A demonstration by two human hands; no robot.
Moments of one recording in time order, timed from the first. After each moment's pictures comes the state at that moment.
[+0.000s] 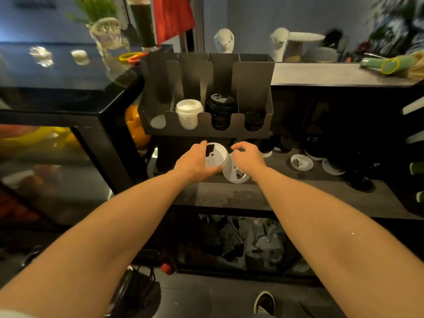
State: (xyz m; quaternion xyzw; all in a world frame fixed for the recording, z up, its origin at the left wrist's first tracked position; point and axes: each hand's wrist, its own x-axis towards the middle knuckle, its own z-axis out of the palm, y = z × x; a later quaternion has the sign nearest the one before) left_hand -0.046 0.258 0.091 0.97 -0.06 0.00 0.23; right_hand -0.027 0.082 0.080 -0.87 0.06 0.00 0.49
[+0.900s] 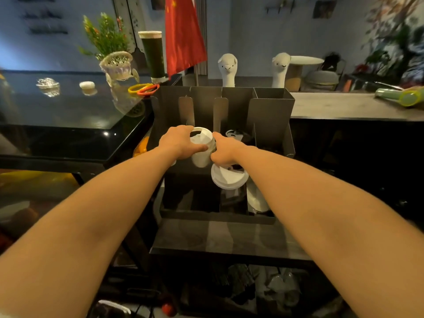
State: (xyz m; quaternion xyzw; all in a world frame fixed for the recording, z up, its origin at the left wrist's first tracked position) left_hand 0.088 0.332 0.185 0.98 -0.02 0.10 0.17; right_hand 0.085 0.170 0.183 -0.96 -0.15 0.09 0.22
